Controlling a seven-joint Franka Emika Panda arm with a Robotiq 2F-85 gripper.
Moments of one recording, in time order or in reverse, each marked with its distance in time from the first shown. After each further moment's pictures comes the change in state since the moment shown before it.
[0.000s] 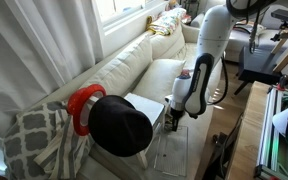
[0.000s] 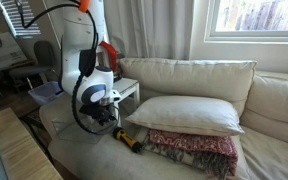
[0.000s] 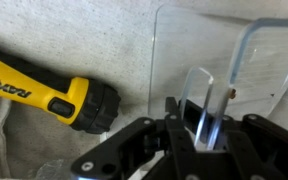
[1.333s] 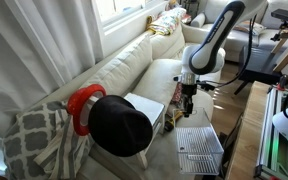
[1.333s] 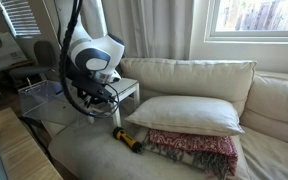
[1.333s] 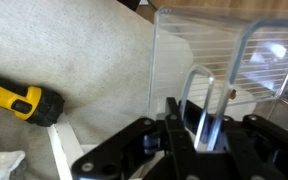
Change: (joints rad) arm -0.556 -0.334 0.390 -0.289 0.121 -0.451 -0.322
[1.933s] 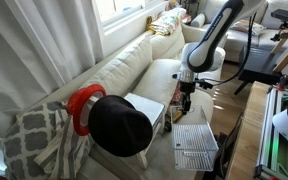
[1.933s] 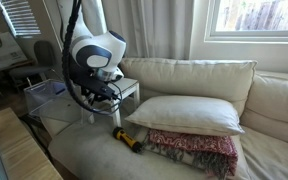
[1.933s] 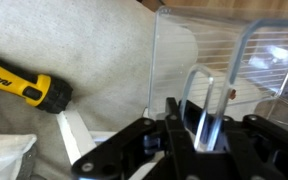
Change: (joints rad) arm 0.025 -0.024 -0.010 0.016 0.061 0.019 -0.041
